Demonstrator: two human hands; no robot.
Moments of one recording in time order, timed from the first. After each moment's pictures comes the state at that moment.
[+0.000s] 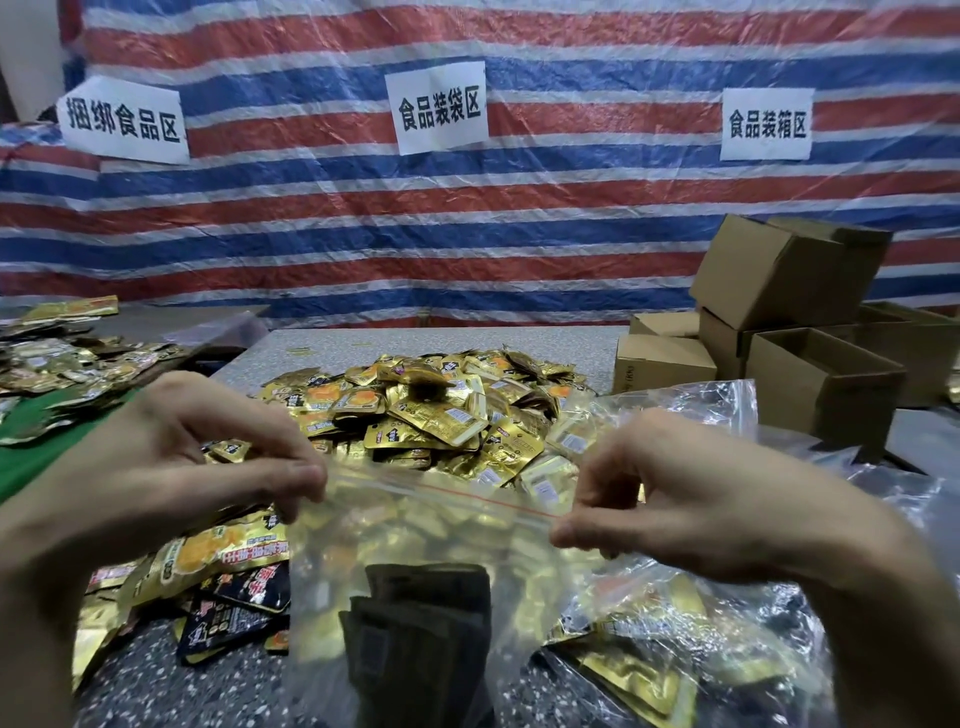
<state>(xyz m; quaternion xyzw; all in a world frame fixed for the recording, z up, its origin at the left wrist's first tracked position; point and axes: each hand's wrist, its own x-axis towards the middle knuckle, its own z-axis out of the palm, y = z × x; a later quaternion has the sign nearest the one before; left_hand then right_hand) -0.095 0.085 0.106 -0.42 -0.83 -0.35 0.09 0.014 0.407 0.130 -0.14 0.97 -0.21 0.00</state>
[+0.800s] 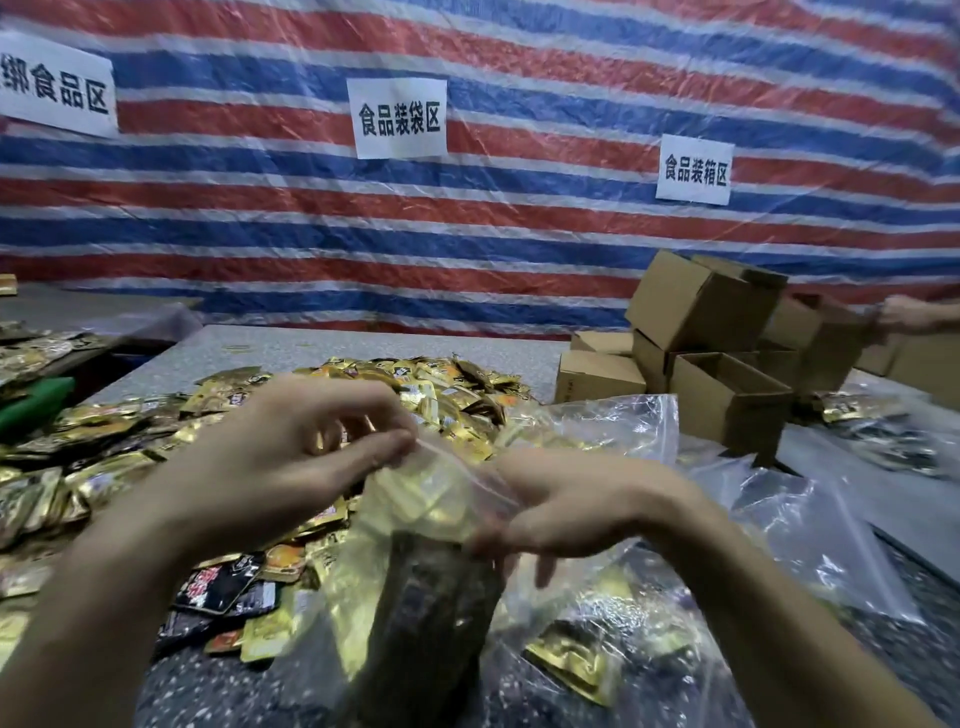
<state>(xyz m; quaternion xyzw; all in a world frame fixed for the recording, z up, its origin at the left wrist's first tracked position) -0.077 0.158 0.107 -0.49 -0.78 -0.38 0.13 -0.021 0.390 0.114 -0.14 0.94 -0.25 0.18</state>
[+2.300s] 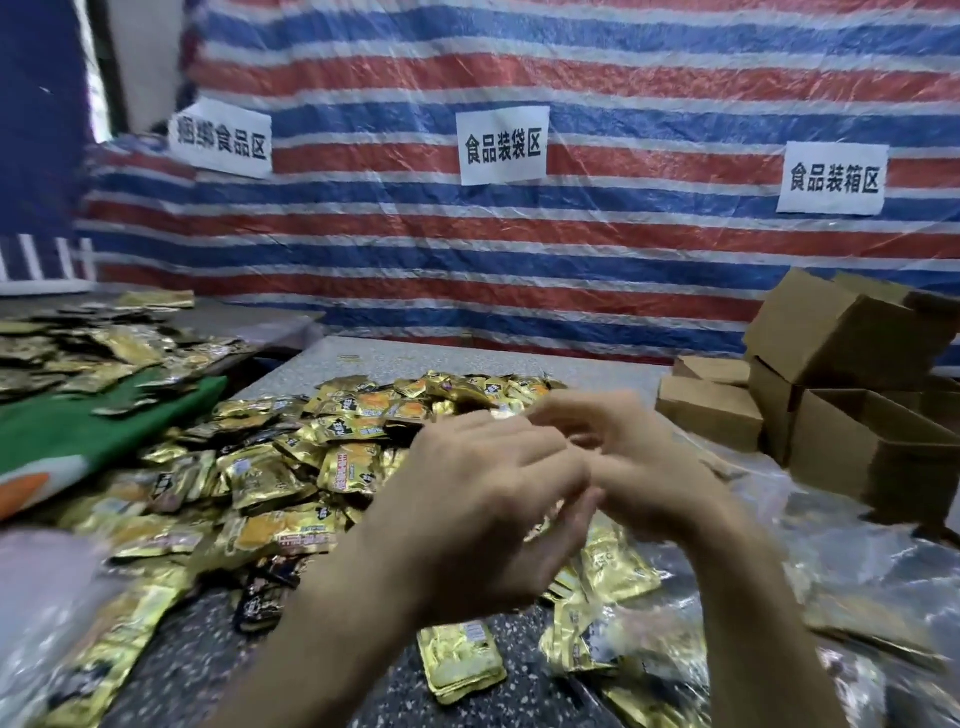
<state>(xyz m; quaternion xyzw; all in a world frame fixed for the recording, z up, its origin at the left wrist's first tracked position) -0.032 0.204 0.107 -0.49 -0.77 -0.15 0.39 -0.042 0.378 0.123 -0.27 0.88 -0.36 -0.14</state>
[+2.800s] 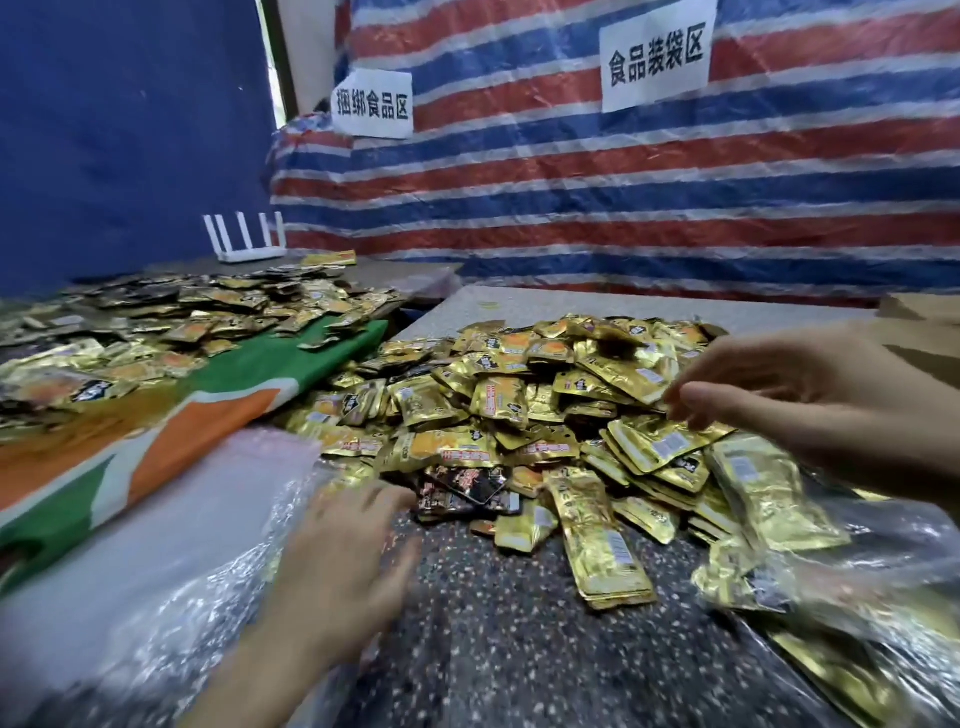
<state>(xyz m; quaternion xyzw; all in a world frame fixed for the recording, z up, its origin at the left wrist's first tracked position) 0.001 0.045 -0.024 -0.07 -0.96 -0.12 0.23 -0.027 0.380 0.121 -0.29 0.89 -0.33 -0.07</state>
